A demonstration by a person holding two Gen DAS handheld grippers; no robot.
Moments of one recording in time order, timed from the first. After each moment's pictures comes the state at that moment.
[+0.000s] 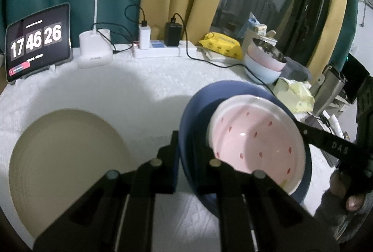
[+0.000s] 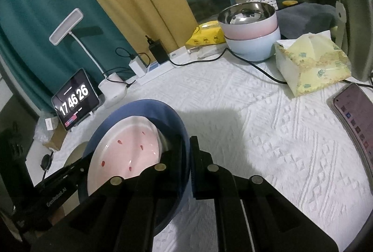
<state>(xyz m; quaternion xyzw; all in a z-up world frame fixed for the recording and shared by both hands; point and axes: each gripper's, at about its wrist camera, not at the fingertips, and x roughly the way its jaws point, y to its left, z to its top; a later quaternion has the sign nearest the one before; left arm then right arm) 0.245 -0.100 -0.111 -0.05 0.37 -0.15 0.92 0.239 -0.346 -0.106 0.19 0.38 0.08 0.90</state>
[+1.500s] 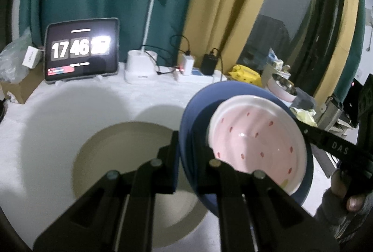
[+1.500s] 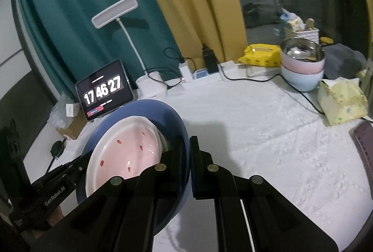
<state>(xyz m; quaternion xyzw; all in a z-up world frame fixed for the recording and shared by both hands) 0.209 0.005 -0.071 -0.09 0.32 -0.10 0.94 0.237 -0.238 -0.051 0.13 0.35 0.13 0.92</state>
